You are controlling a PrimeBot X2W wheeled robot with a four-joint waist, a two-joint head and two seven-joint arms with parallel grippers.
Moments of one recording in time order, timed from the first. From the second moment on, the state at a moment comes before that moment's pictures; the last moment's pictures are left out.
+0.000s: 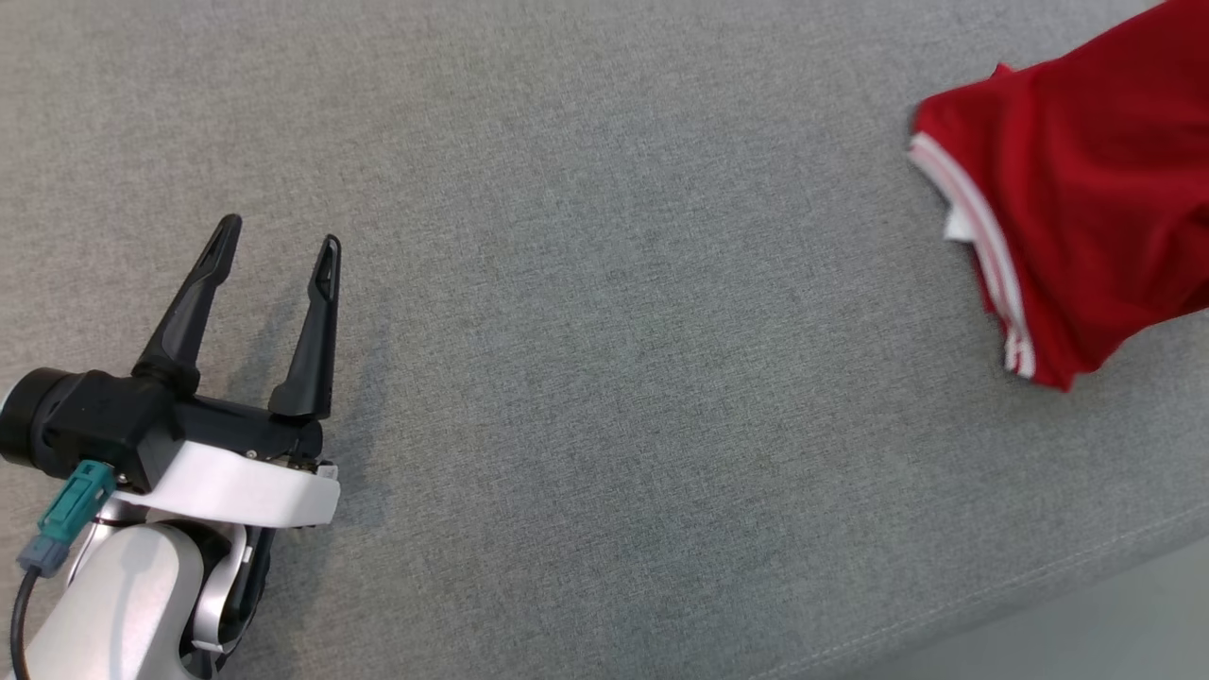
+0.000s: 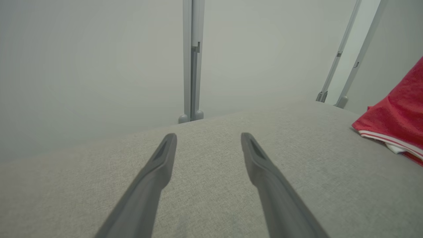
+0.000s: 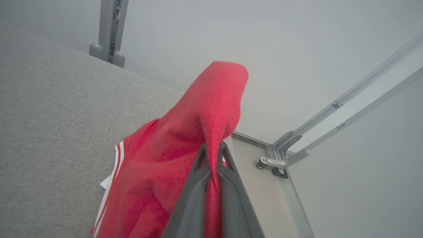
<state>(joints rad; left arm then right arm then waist) -0.29 0.44 -0.33 -0.09 -0.43 0.16 -0.18 -0.36 -0.57 0.00 0.00 0.21 0.13 0.11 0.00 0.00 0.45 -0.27</state>
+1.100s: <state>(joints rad) -0.29 0.45 -0.32 -0.09 -0.46 0.19 -0.18 -0.58 -0.35 -0.17 0.53 0.15 0.13 -0.24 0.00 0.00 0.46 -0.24</state>
